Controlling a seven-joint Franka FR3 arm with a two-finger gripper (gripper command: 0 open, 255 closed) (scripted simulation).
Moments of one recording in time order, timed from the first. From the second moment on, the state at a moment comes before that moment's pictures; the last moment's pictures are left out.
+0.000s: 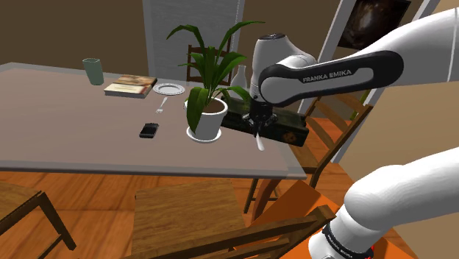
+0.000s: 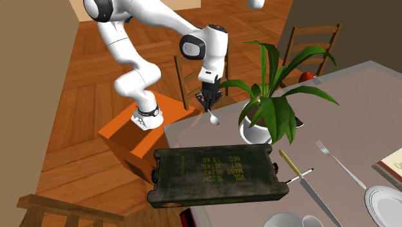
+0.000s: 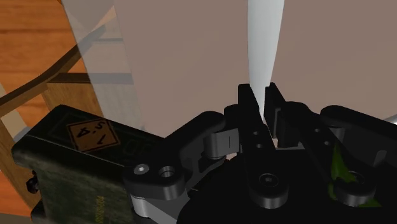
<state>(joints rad) -0.23 -0.50 0.36 -2.50 -0.04 2.03 0.75</state>
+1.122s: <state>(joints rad) -0.30 -0.39 0.27 -2.27 -0.11 1.93 0.64</state>
